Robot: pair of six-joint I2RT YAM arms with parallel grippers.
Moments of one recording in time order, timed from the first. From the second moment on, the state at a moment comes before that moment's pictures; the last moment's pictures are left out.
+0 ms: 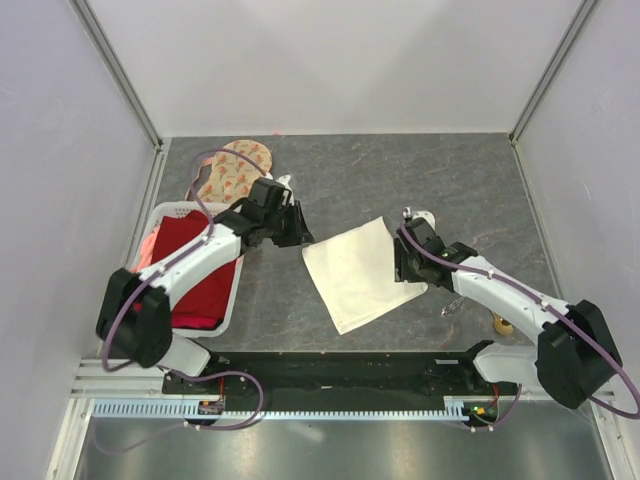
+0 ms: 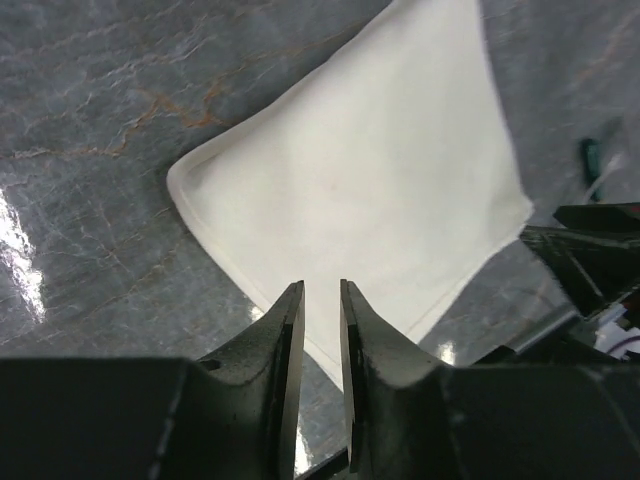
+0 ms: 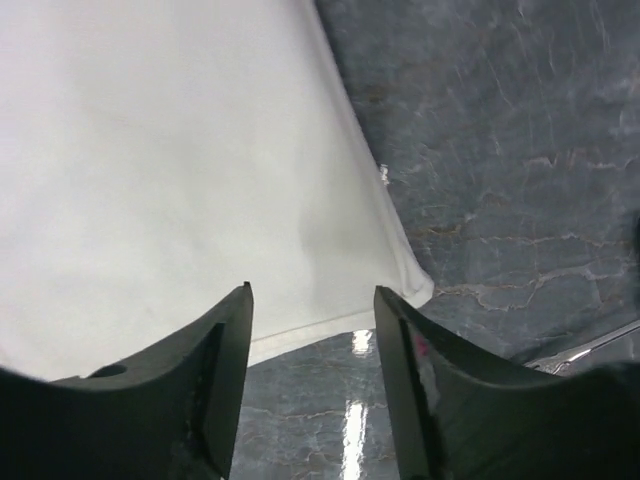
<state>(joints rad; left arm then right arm) -0.52 1.50 1.04 -0.37 0.21 -0.58 0.56 1.25 0.75 -0.53 0.25 0.48</state>
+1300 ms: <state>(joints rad) -0.37 1.24 0.88 -0.44 0.34 -0.58 1.22 1.66 0.96 -0.46 0.25 0.46</state>
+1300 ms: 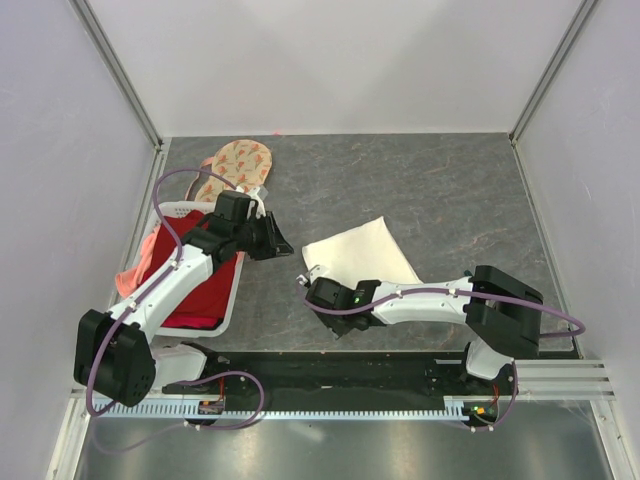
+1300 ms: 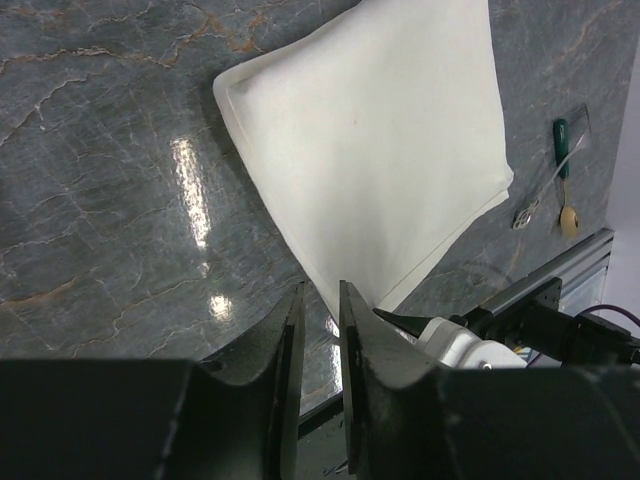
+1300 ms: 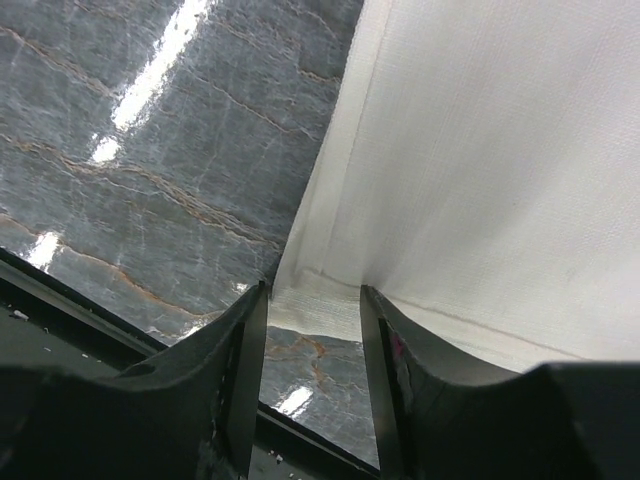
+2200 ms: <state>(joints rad) -0.32 1.24 0.84 -0.41 0.38 -0.58 1.18 1.66 0.93 -0.39 0.21 0.42</state>
